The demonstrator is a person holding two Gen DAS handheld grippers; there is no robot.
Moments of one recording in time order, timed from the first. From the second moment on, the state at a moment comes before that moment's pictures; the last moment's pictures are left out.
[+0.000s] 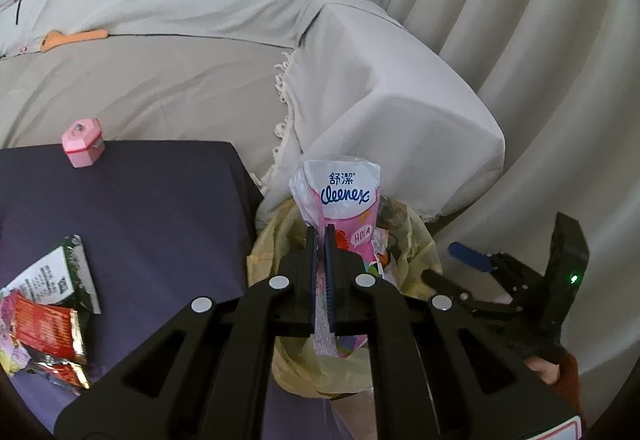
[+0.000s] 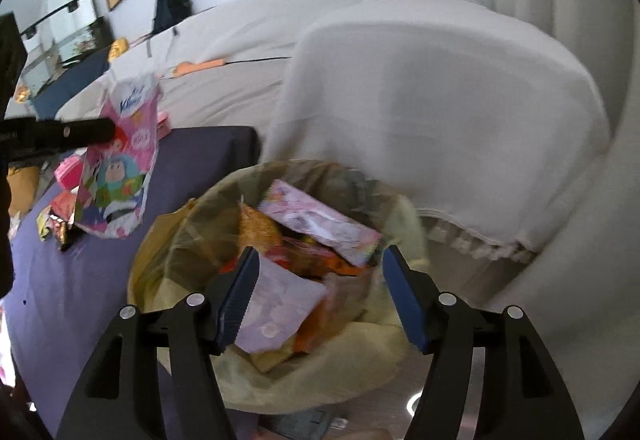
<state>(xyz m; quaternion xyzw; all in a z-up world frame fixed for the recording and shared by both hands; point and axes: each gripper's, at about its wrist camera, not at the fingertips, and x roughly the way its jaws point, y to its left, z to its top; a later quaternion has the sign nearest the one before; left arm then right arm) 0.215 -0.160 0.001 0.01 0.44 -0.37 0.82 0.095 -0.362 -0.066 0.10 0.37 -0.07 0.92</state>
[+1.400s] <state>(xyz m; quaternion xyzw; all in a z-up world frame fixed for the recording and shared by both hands) 0.224 0.139 -0.032 0.01 0.38 -0.21 0.90 0.147 -0.216 -0.051 0.08 0.38 0.08 0.92</state>
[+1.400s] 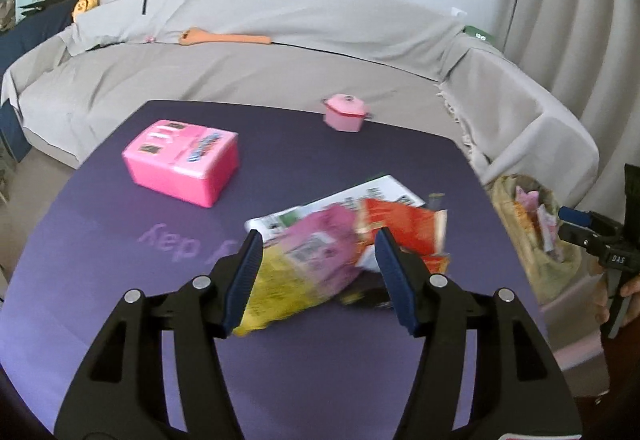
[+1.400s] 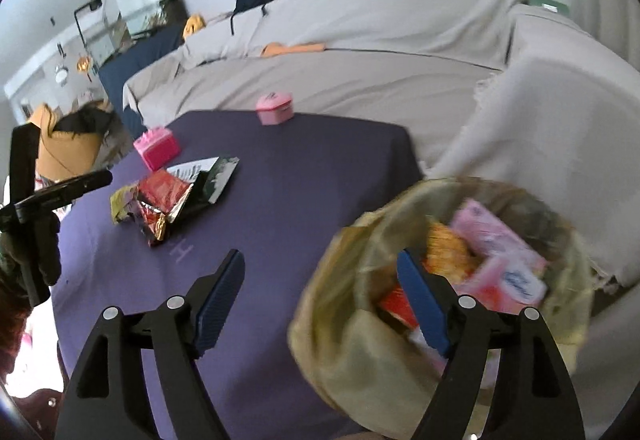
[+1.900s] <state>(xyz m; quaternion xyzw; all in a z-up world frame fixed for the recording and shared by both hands) 0.221 0.206 -0.053 -0.02 0.40 -0.14 0.91 0.226 -0.058 -0.039 0.00 0.37 0.18 0.91</state>
